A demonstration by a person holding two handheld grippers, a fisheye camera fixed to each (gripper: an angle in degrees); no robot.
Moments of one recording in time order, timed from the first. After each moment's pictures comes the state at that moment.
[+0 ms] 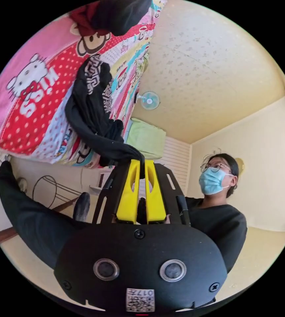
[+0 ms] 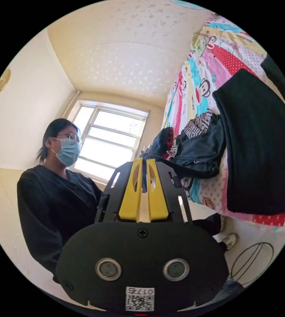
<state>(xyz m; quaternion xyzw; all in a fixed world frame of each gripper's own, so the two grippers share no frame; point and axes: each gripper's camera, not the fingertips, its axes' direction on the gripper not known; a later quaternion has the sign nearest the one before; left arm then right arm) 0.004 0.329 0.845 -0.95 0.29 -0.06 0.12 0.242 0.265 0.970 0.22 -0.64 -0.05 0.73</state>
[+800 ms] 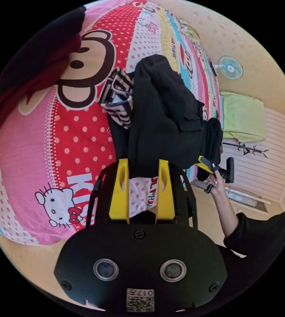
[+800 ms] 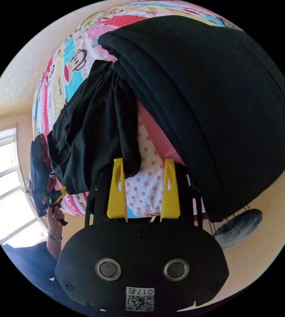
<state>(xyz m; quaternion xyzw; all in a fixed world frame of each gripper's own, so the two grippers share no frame) 0.057 0.501 0.744 -0.86 0.22 0.43 0.15 0.101 0.154 1.112 -0.01 -0.26 0.25 0.93</state>
